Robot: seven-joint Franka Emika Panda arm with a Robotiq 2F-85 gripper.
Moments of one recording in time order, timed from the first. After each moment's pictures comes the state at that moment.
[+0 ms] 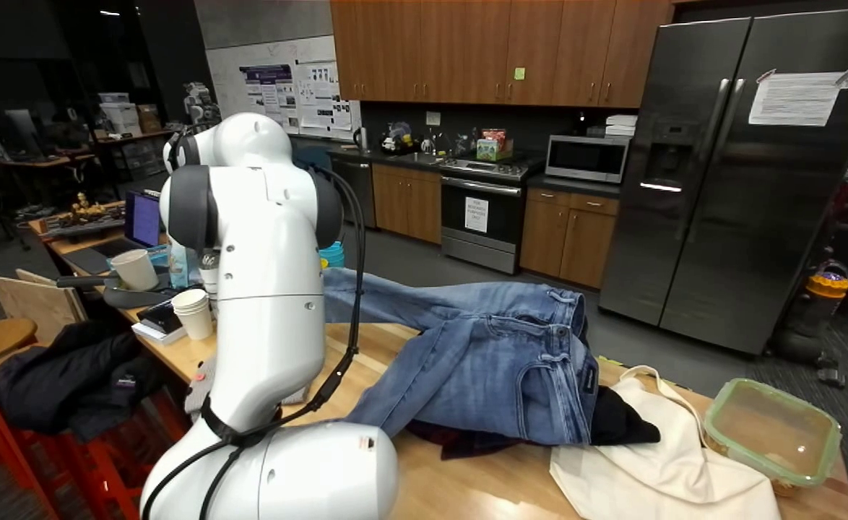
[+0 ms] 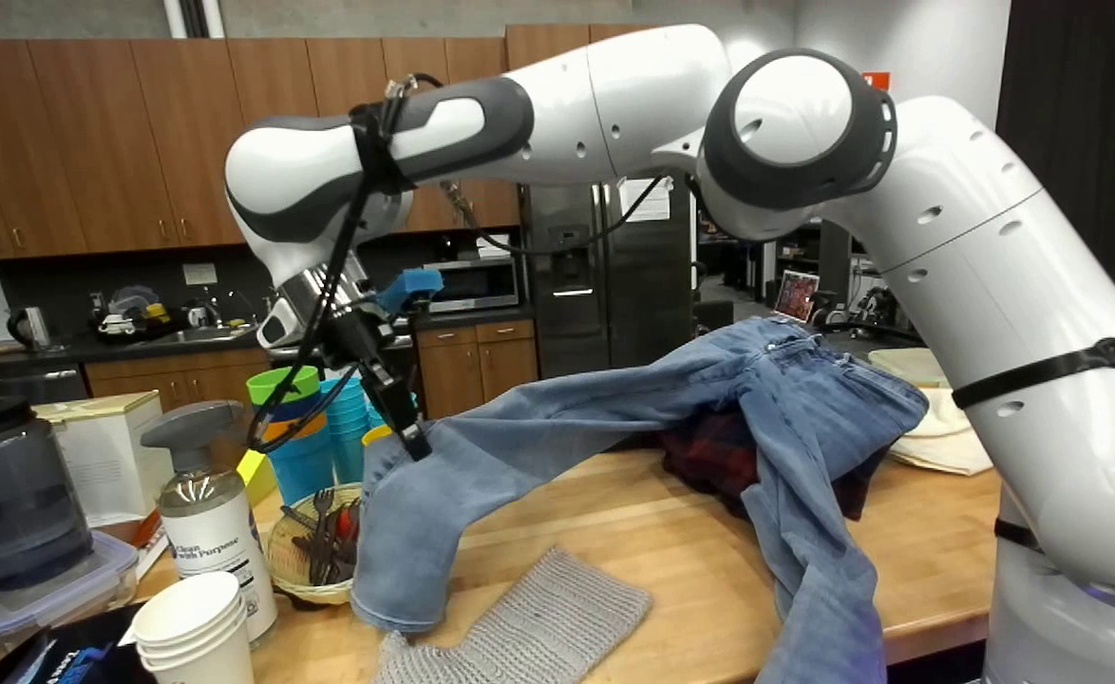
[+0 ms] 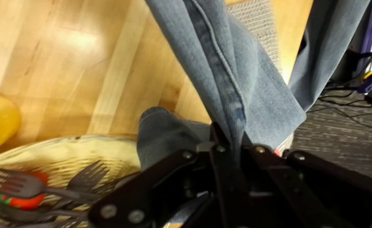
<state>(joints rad) 0.65 0.55 0.49 -1.22 -0.22 1.33 -0.76</state>
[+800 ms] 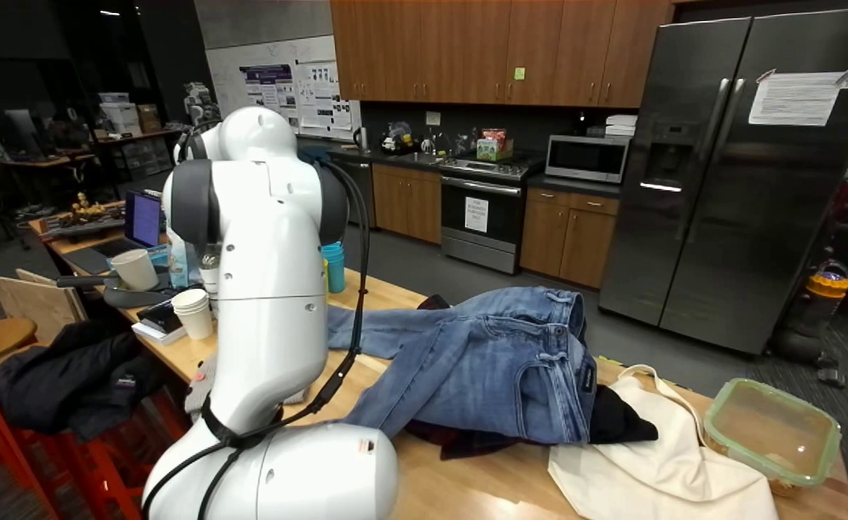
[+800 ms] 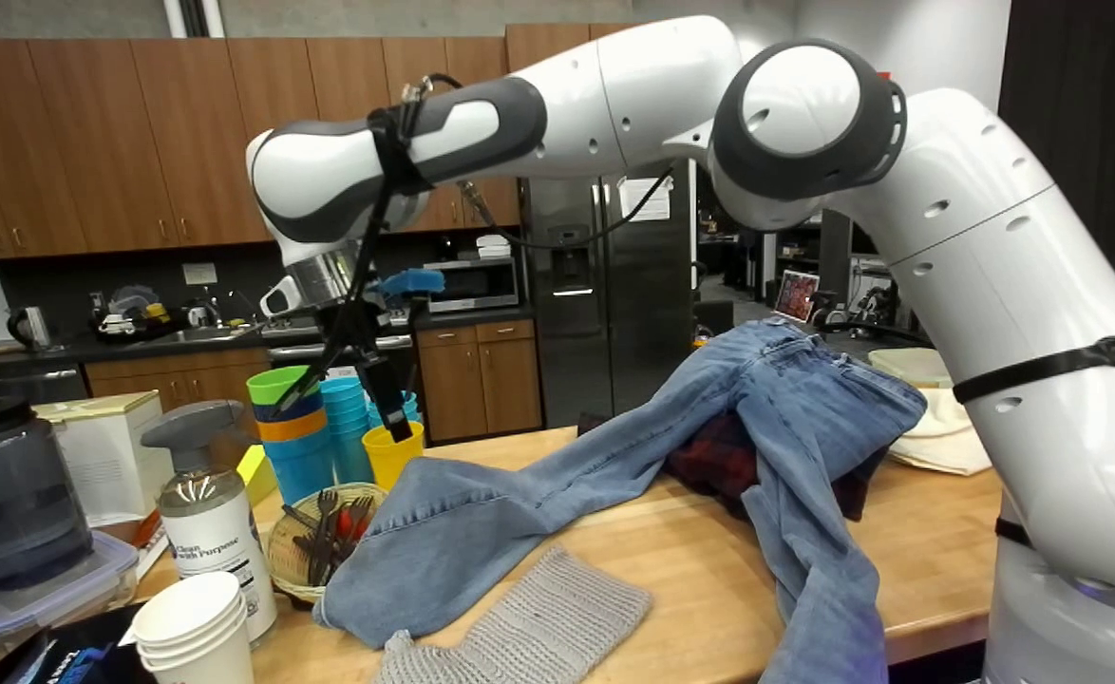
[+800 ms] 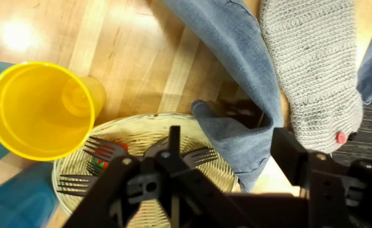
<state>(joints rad) 0.61 0.51 0.48 -1.27 -0.27 1.54 -0.75</state>
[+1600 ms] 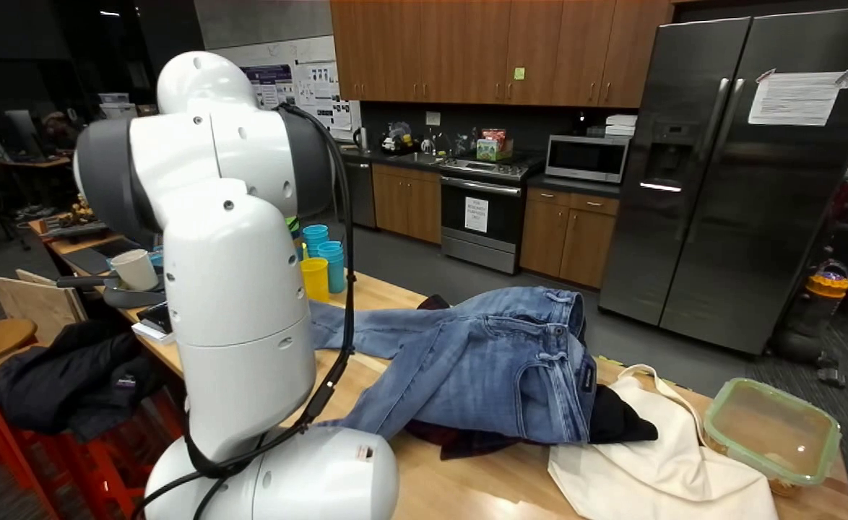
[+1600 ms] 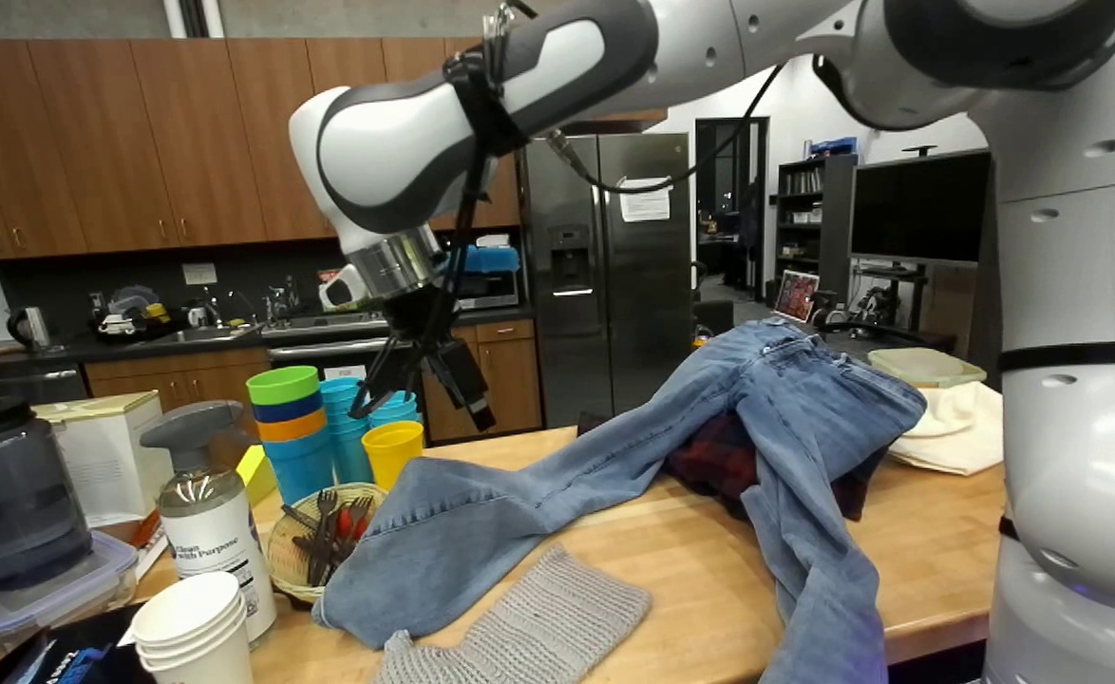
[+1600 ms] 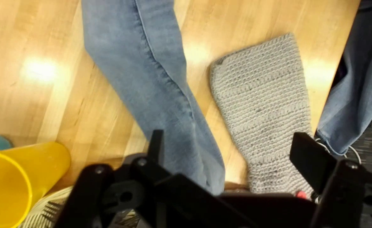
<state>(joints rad) 0.54 0.12 0.48 -1.76 -0.23 1.64 -0.73</state>
